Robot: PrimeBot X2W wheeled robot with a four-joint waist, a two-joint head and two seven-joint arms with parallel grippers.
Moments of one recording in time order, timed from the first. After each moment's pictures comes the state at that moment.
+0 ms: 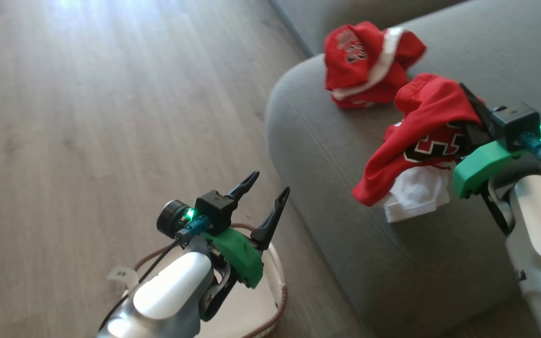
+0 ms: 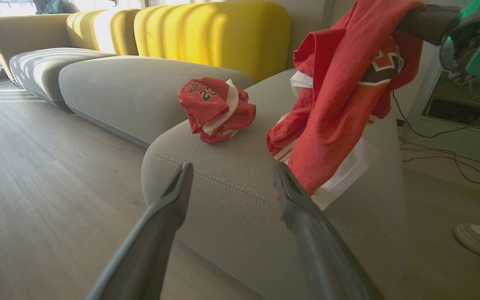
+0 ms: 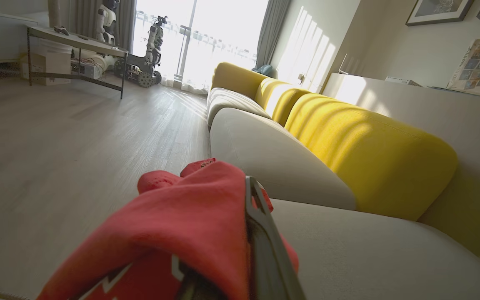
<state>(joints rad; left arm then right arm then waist) -0.66 0.12 -0.96 0.62 -0.61 0.02 -0.24 -0.54 -0.29 0.16 0.53 0.03 0.13 -0.21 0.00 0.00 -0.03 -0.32</state>
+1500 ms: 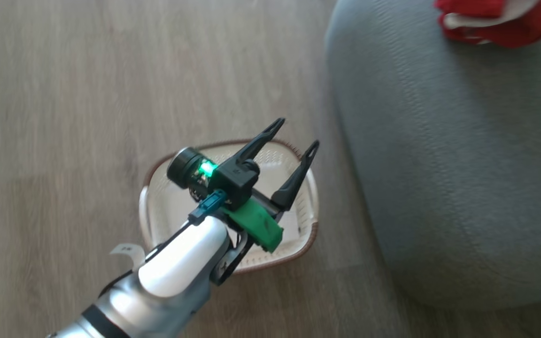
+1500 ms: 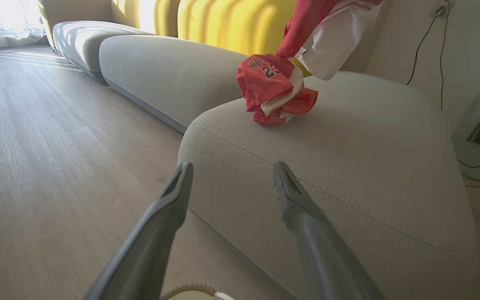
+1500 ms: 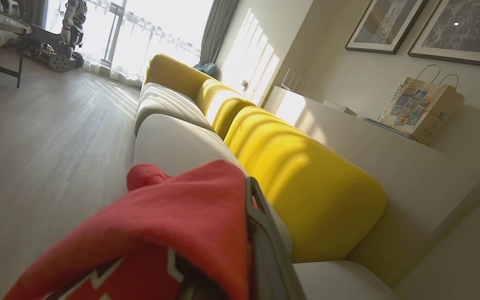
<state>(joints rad) -0.76 0.14 -0.96 0.44 -0.48 0.08 -0.24 -1.29 -0.53 -0.07 0.87 -0.08 0.13 -0.12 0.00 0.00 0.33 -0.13</state>
